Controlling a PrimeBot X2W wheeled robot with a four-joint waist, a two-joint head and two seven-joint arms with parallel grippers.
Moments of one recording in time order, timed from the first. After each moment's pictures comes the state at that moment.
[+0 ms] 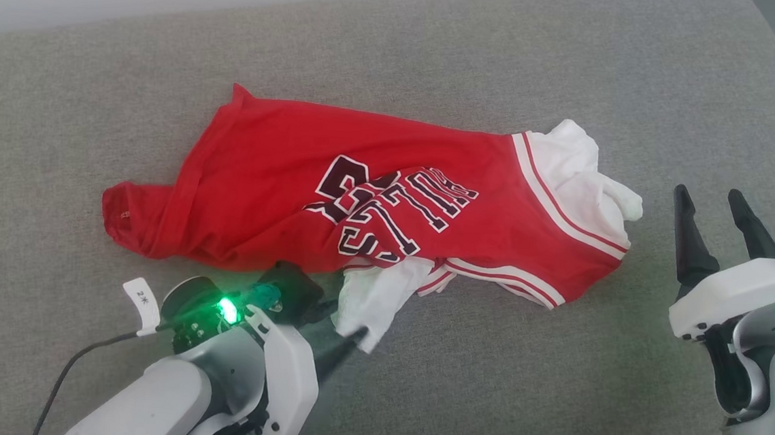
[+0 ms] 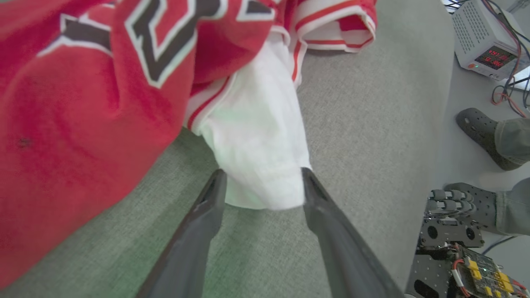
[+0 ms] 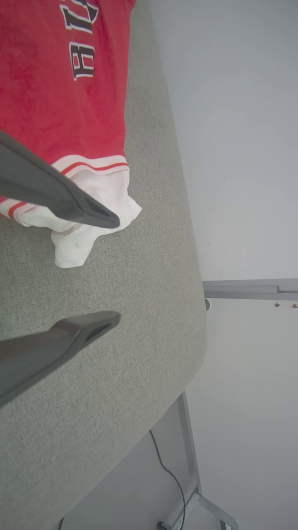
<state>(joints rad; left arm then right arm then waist) -0.40 0.50 -0.71 0.04 -0.62 -0.12 0.35 -0.32 -0.13 -0.14 0.19 0.27 0.13 0.09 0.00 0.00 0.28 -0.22</state>
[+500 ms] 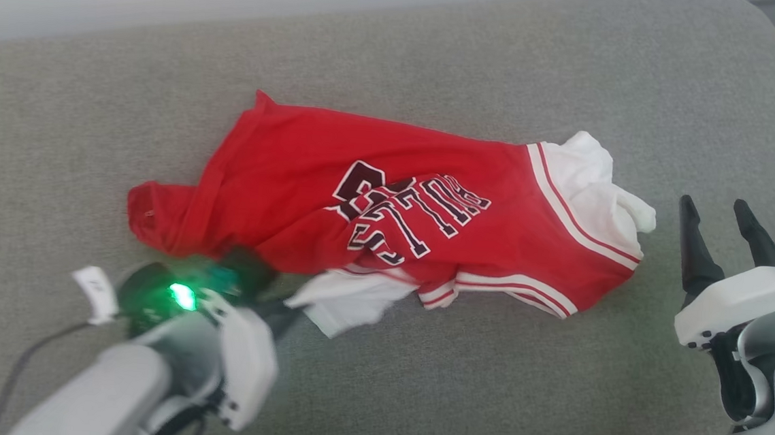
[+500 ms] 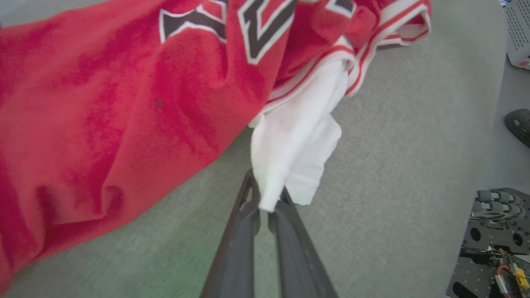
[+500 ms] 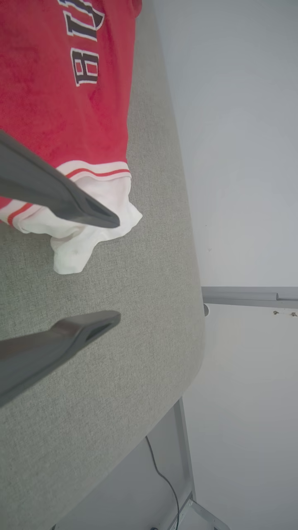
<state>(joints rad) -0.42 0.55 -0.69 0.08 -0.61 -0.11 0.32 -0.31 -0.15 -0.14 0.21 0.26 0.13 0.08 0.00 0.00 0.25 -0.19</state>
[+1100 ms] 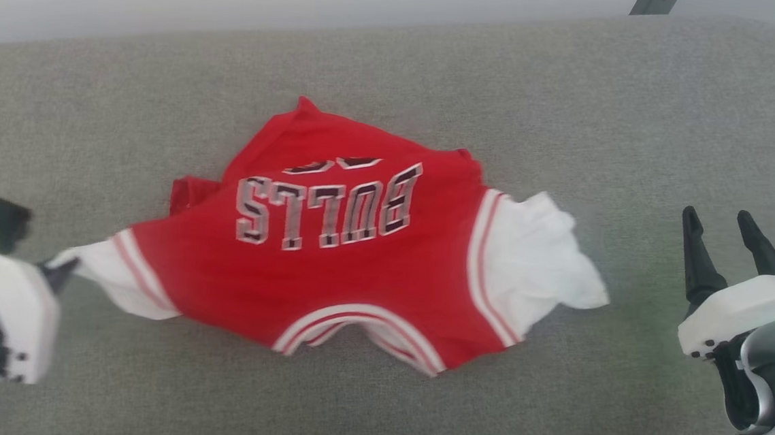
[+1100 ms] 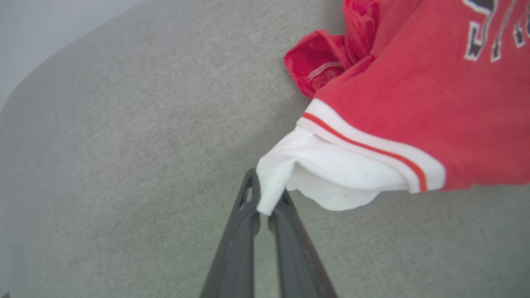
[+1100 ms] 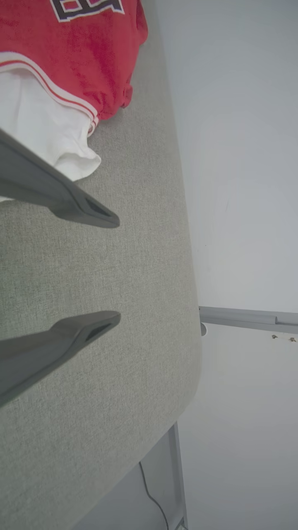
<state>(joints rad) -0.31 0.90 -0.42 0.09 -0.78 0.00 0.39 -0.29 -0.16 -0.15 0.20 0.25 0.13 0.09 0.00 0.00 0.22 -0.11</state>
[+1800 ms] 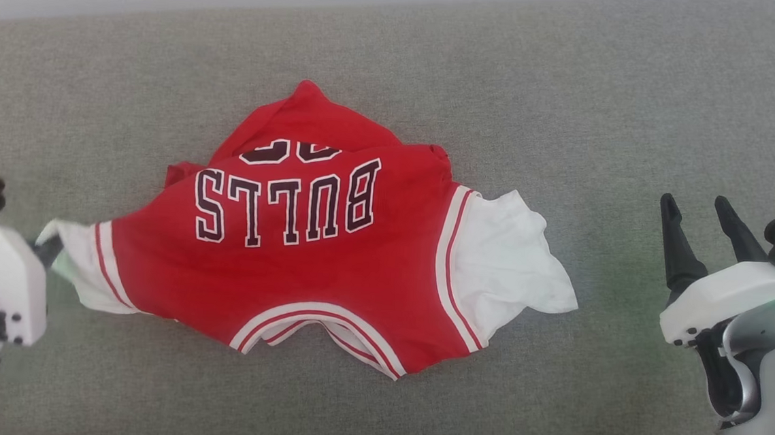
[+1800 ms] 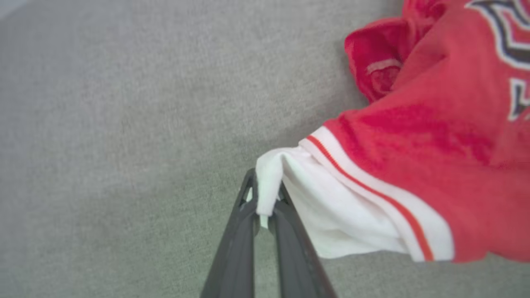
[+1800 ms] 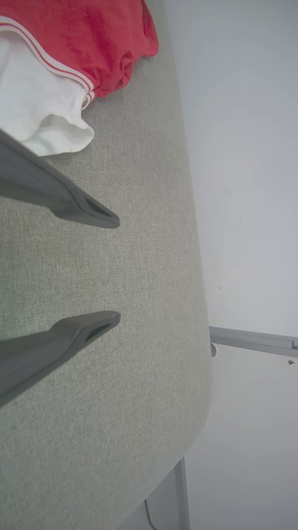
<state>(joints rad) -0.40 0.84 -0.39 0.30 -0.86 -0.04 0.38 -0.32 -0.15 -0.11 0.22 0.27 0.13 0.09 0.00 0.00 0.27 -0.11</state>
